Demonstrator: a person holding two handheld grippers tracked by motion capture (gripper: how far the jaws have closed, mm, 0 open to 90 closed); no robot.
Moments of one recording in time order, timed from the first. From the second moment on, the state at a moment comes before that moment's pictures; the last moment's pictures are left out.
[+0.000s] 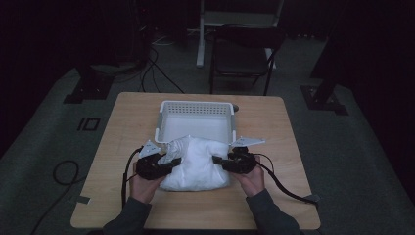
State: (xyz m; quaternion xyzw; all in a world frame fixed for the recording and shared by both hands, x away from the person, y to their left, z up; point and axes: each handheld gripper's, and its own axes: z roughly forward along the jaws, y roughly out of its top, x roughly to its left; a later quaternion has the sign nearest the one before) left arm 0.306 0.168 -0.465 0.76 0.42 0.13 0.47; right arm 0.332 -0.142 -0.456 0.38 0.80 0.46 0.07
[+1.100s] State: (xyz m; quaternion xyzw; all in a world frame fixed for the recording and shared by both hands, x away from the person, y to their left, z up) left arm 0.327 0.172 -0.431 0.75 0.41 0.15 0.49; right arm 0.351 -0.141 -0.426 0.38 0.78 0.49 0.09
